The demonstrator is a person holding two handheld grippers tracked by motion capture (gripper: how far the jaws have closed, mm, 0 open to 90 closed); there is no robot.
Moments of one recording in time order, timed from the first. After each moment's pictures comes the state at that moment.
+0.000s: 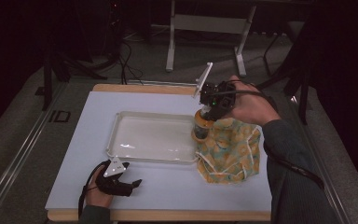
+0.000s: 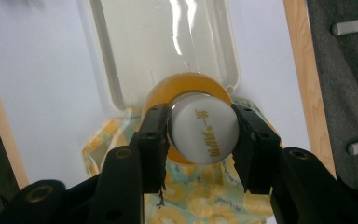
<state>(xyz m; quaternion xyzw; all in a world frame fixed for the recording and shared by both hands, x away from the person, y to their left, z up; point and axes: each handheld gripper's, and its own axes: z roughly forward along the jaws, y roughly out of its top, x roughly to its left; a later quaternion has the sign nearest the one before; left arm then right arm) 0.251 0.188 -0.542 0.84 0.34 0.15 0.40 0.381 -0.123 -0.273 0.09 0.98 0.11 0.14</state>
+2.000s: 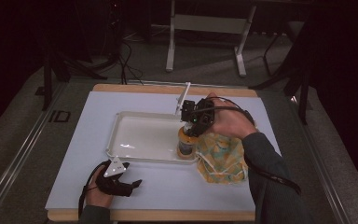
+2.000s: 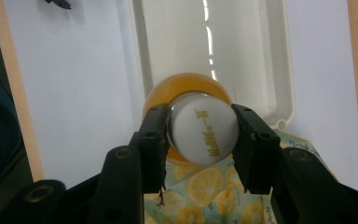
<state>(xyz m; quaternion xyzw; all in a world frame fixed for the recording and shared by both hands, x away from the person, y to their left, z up) 0.251 0.188 -0.542 0.84 0.33 0.15 0.40 0.369 -0.085 -0.320 0.06 0.99 0.12 0.09</state>
